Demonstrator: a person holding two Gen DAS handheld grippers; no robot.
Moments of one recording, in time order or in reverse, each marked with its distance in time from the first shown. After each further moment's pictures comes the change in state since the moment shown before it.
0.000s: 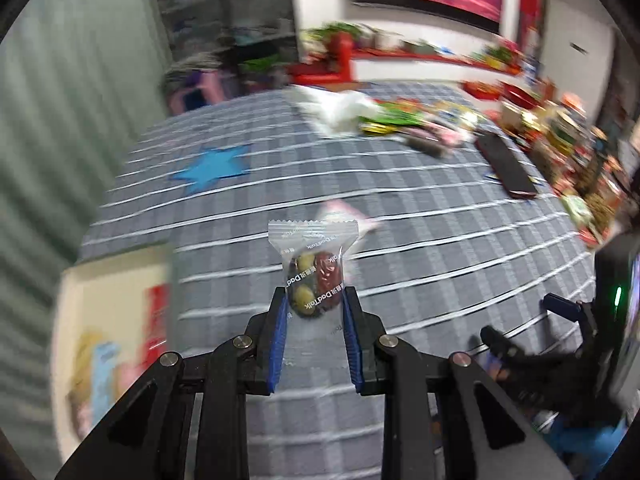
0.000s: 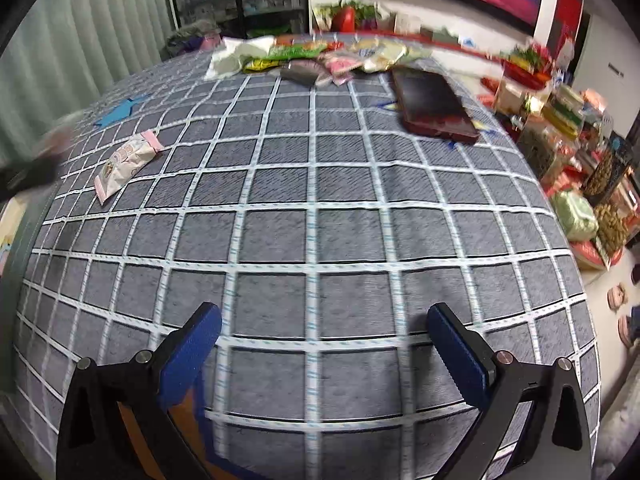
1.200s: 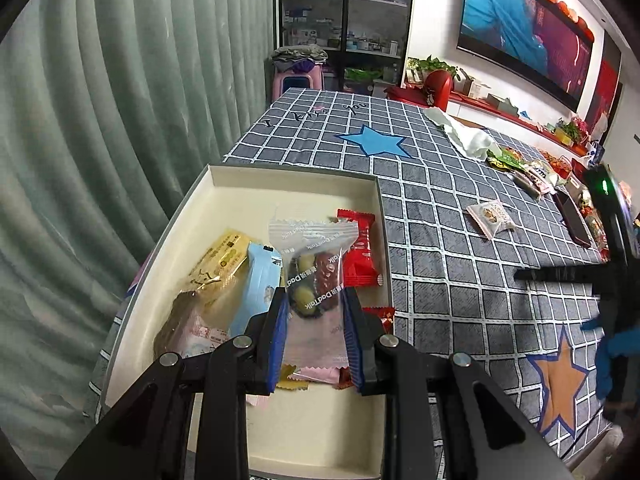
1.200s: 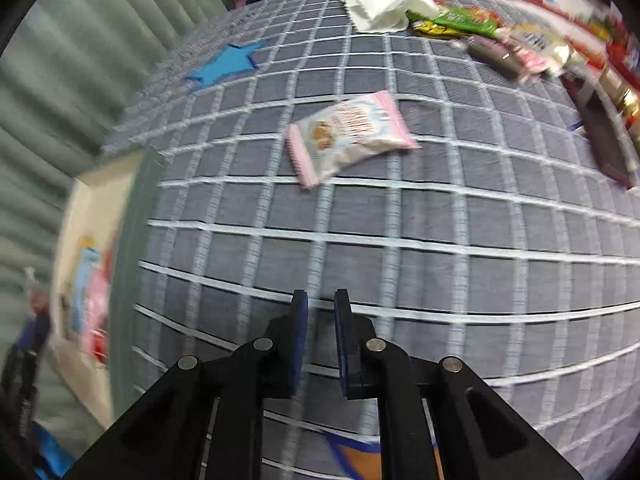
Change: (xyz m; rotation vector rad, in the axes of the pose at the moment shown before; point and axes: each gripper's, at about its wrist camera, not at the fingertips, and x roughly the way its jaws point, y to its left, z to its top) left arm -0.037 0.145 -0.090 -0.299 -0.046 0.094; right arm 0.025 0.138 0.070 -0.075 0.175 0.077
